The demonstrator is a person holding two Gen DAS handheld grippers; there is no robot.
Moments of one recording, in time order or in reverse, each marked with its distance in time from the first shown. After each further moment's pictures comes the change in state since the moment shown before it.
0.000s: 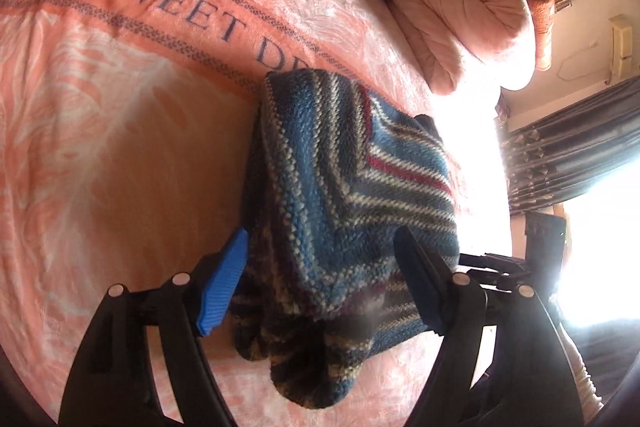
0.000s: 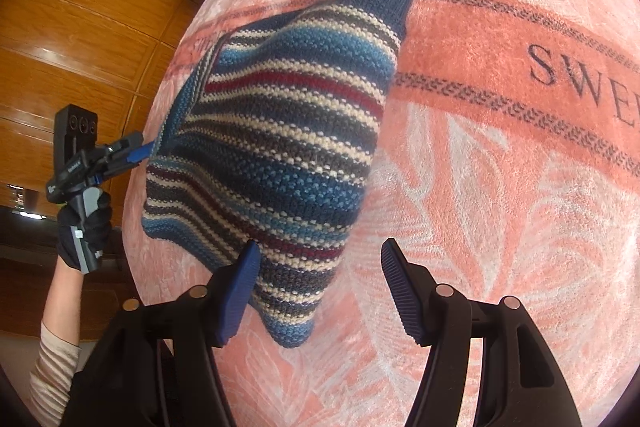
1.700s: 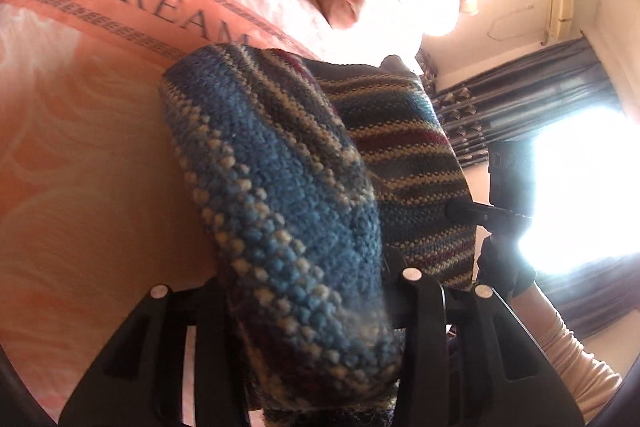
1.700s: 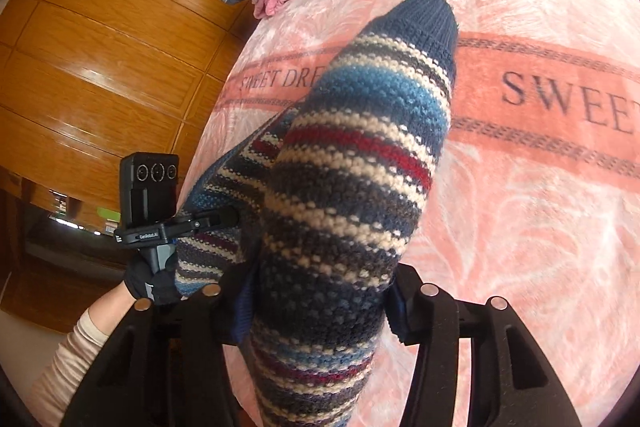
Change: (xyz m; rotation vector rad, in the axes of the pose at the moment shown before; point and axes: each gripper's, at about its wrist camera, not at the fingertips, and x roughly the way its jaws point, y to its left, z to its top) left arm 0.084 -0.131 -0.066 0.135 0.088 -0.336; right arm -0.076 -0.034 -0.028 -0.020 -0.131 0.159
